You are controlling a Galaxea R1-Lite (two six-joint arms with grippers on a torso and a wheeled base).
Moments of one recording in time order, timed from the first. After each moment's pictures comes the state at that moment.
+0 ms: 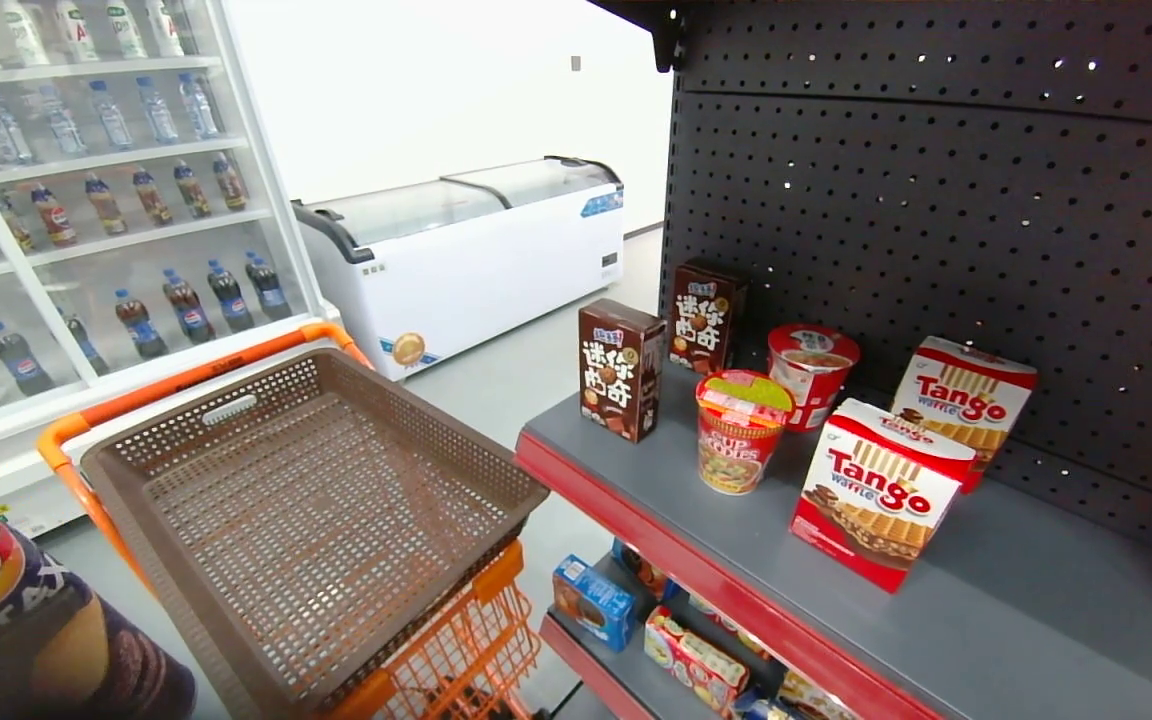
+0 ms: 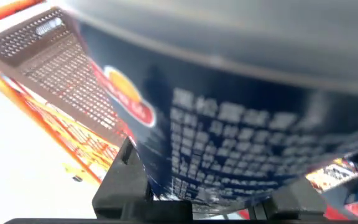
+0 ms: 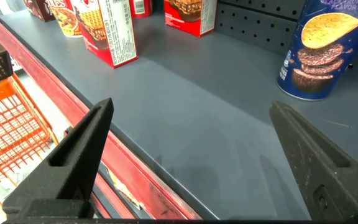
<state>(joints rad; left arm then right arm) 0.02 0.69 -0.35 -0.14 -0.14 -0.08 0.00 0.00 0.00 0.00 0.01 0.01</state>
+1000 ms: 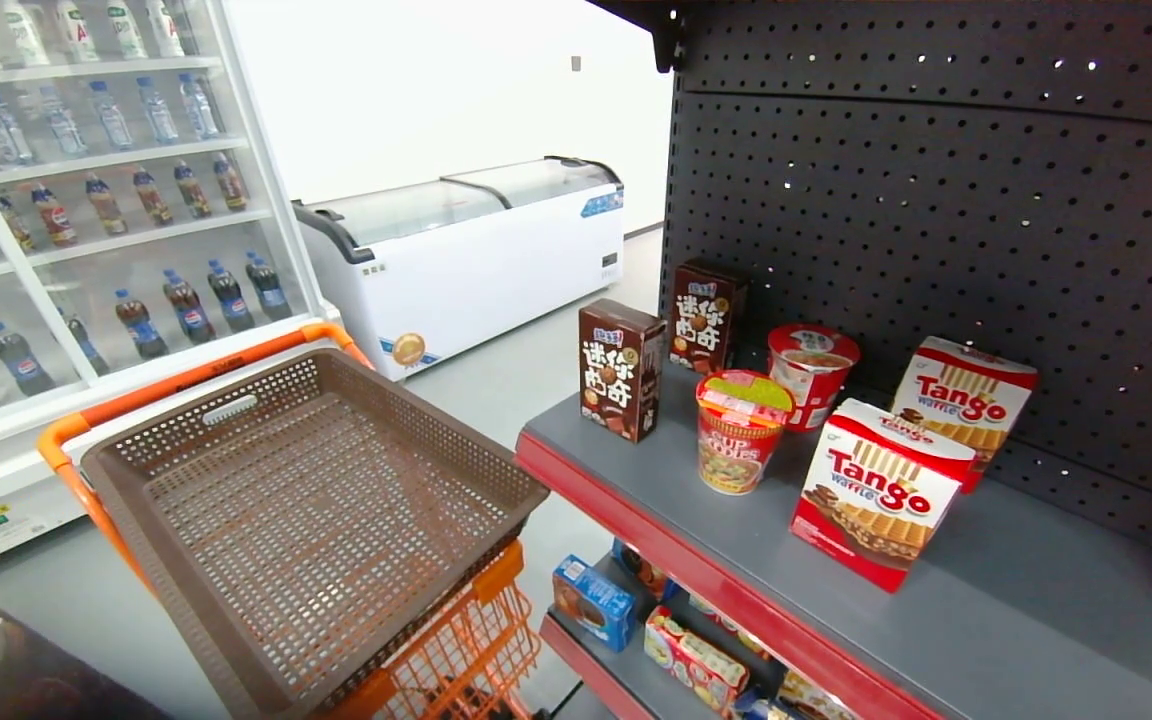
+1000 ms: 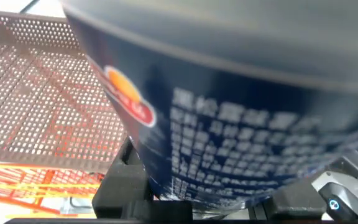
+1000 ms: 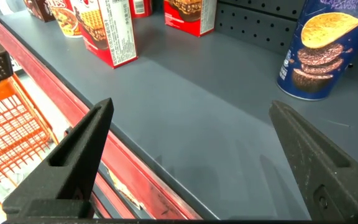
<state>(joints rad) -0.36 0.57 -0.31 -0.04 -0.22 -0.02 0.00 0.00 0.00 0.00 0.01 0.01</state>
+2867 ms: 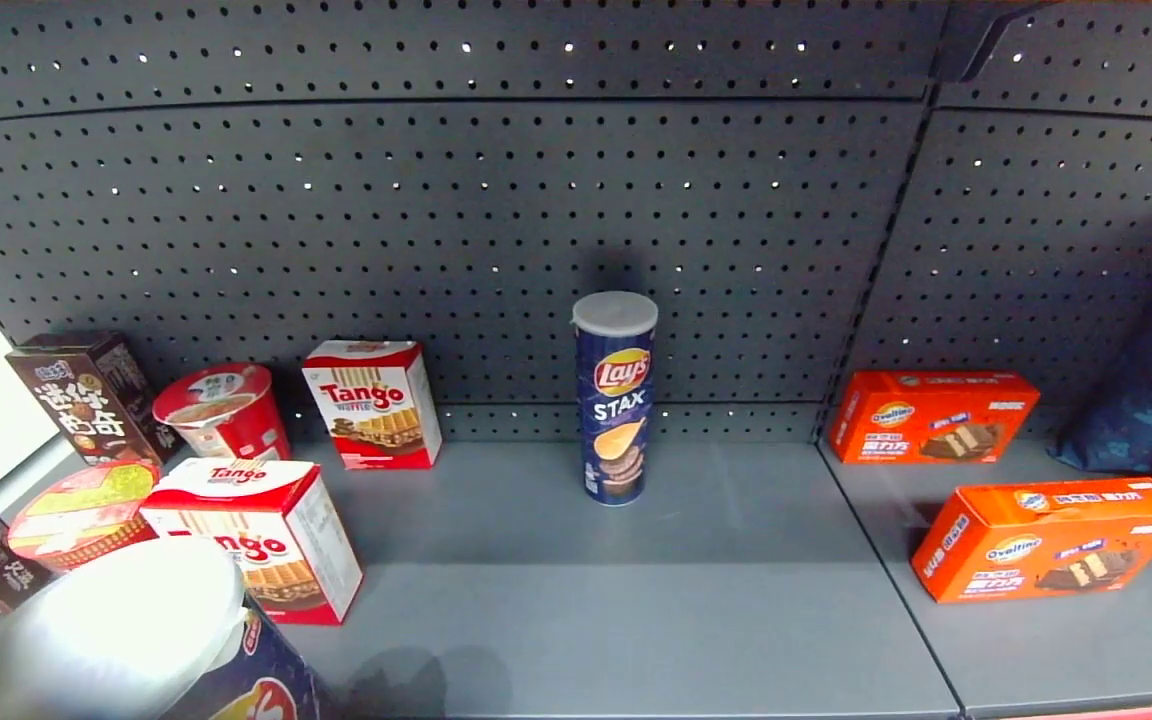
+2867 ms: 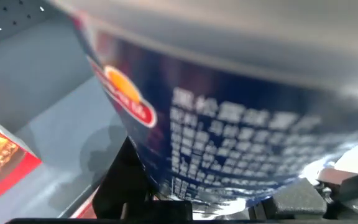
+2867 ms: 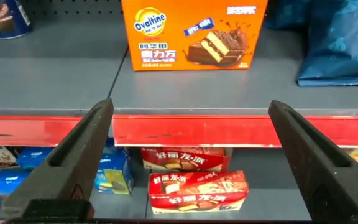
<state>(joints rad) -0.63 0.89 -0.35 -0.25 -0.30 -0.03 0.00 0.00 0.00 0.00 0.01 0.00</state>
